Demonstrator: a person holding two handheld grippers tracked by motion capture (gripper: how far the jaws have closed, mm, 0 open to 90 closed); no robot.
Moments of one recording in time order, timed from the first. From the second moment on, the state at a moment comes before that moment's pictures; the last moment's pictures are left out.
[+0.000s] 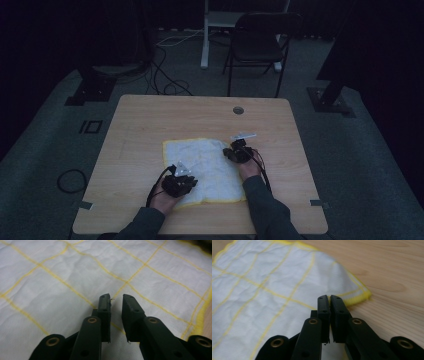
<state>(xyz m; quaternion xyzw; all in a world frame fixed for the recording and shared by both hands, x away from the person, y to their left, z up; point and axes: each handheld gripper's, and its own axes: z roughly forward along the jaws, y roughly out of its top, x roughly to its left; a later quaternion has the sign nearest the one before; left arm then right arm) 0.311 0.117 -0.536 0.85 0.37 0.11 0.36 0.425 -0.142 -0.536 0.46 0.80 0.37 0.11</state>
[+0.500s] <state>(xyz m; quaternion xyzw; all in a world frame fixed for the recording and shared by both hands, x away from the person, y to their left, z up) 0.314 0.139 -0.535 0.84 0.39 0.12 0.35 0.426 -0.149 -0.521 0.45 0.77 0.42 0.15</state>
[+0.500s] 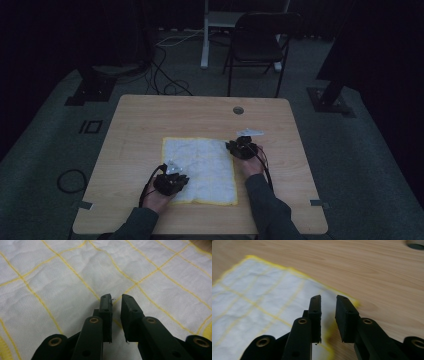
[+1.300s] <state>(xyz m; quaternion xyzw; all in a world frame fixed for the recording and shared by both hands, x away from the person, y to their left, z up) 0.318 0.128 -0.536 0.84 0.37 0.11 0.37 0.425 -0.166 -0.538 0.45 0.81 0.33 0.19</state>
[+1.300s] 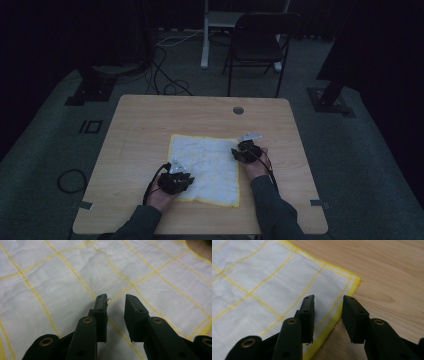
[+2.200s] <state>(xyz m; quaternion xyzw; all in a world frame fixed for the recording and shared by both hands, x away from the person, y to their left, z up) 0.347 0.200 -0.522 0.75 0.49 0.20 0.40 0.341 -0.201 -0.528 0.43 0.80 0.38 0.17</state>
